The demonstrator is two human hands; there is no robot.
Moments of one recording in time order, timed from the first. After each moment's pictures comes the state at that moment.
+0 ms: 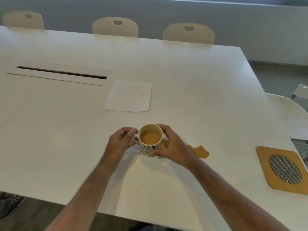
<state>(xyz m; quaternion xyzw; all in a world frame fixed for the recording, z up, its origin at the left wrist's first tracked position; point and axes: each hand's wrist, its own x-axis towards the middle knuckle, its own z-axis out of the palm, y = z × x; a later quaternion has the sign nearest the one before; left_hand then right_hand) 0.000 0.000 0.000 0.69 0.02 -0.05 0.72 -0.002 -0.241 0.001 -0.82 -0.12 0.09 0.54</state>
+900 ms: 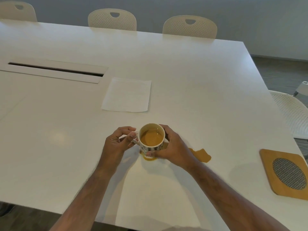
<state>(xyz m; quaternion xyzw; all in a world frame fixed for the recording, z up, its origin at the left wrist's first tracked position) 0.012 -0.003 0.000 0.70 0.01 -0.01 0.72 0.012 -0.233 0.006 -0.82 -0.11 0.04 0.56</state>
